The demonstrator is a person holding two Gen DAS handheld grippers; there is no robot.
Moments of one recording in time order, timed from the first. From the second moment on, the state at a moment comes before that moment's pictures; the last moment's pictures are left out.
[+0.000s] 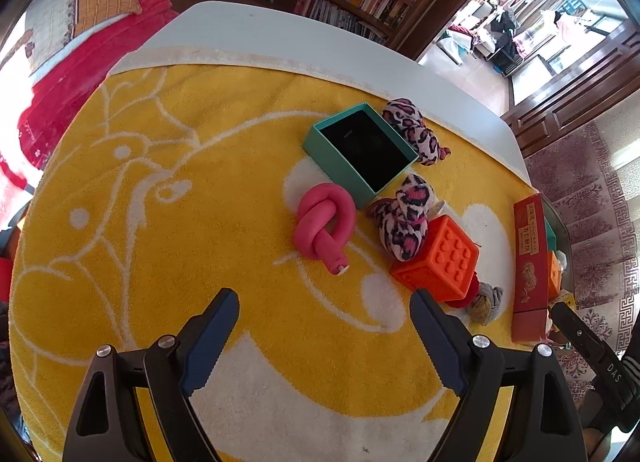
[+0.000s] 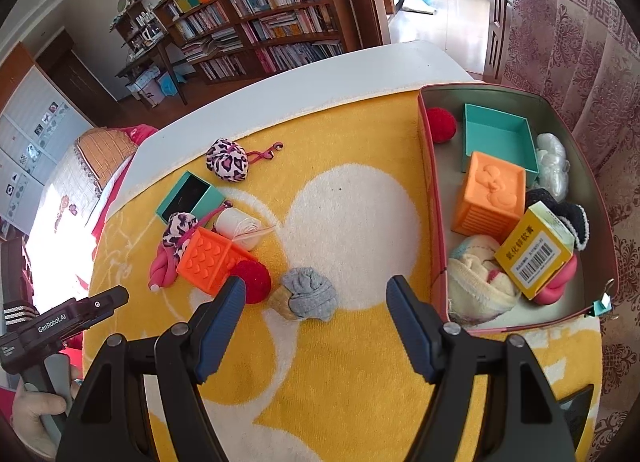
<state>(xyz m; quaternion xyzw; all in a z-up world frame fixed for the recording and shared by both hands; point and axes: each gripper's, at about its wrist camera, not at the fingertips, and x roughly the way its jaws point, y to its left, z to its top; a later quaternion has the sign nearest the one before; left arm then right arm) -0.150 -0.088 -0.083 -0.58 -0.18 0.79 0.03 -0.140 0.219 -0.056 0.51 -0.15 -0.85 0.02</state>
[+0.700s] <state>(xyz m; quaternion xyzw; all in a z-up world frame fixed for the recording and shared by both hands) -0.181 -0.084 -0.114 -0.61 -0.14 0.78 0.07 -0.136 0.195 -0.079 0.54 -0.15 -0.83 0.00</state>
